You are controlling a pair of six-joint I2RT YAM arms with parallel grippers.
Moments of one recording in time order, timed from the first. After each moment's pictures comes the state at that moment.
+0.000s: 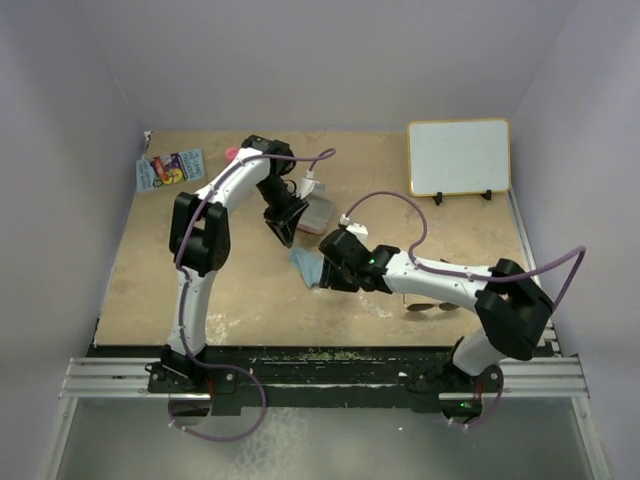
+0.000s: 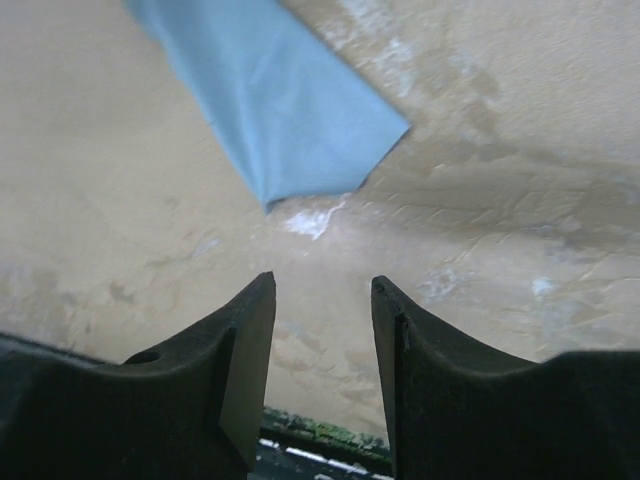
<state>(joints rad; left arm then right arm) -0.39 2.27 2.06 -1.49 0.56 0.43 0.95 1.52 0.94 -0.38 0.22 0.98</state>
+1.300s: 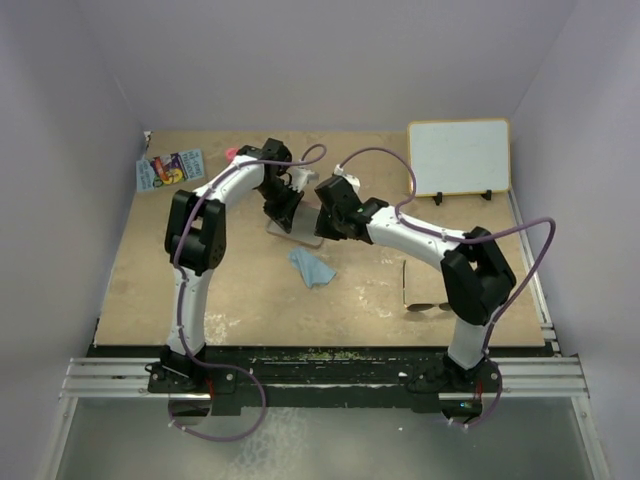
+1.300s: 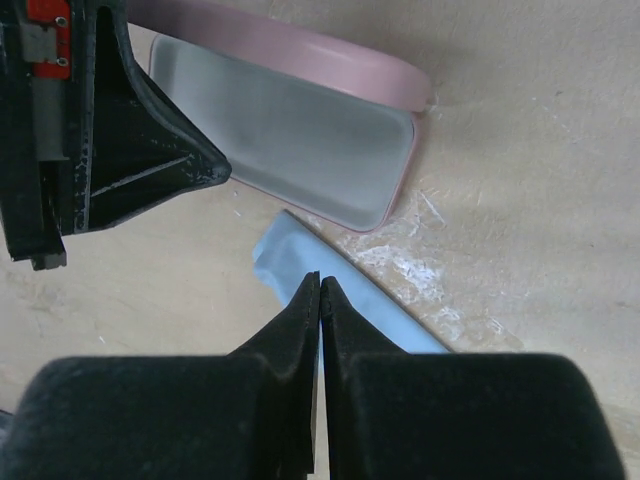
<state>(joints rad) -0.35 2.25 1.90 -1.05 0.44 0.33 0.74 1.80 1.34 -0.41 0.19 0.84</state>
